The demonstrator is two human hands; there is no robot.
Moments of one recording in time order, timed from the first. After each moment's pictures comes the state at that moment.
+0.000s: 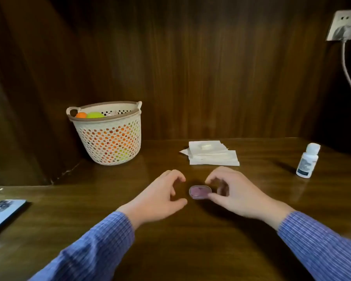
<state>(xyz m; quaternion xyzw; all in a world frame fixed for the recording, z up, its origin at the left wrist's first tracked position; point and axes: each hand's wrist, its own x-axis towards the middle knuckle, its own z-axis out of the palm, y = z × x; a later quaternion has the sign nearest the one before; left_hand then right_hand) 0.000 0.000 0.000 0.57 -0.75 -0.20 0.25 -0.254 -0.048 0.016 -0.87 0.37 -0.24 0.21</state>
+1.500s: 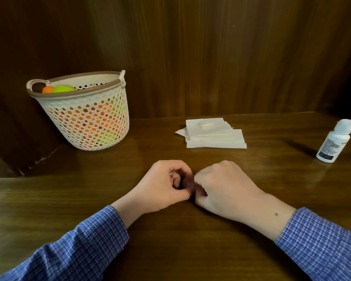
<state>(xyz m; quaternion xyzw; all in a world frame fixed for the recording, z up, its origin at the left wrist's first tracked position) -0.018 -0.040 -0.017 0.53 -0.72 -0.30 0.33 -0.216 -0.056 0.010 -0.94 0.31 -0.13 -0.06</state>
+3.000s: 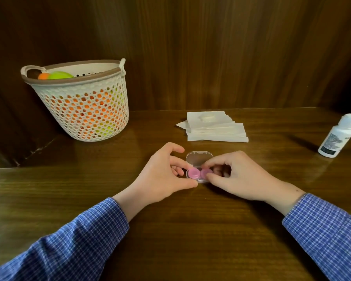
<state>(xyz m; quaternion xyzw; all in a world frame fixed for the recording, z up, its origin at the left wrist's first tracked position) -0.018 -0.046 -0.026 0.59 -0.67 -0.29 0.35 -0.247 -0.097 -0.020 -0.87 0.37 -0.21 0.25</state>
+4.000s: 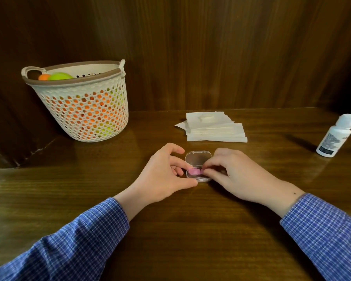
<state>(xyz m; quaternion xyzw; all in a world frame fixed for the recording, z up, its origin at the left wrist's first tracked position) -0.020 -0.047 -0.026 0.60 -0.67 -0.28 0.35 -0.242 -0.088 -0.008 -0.89 0.41 -0.17 0.12</state>
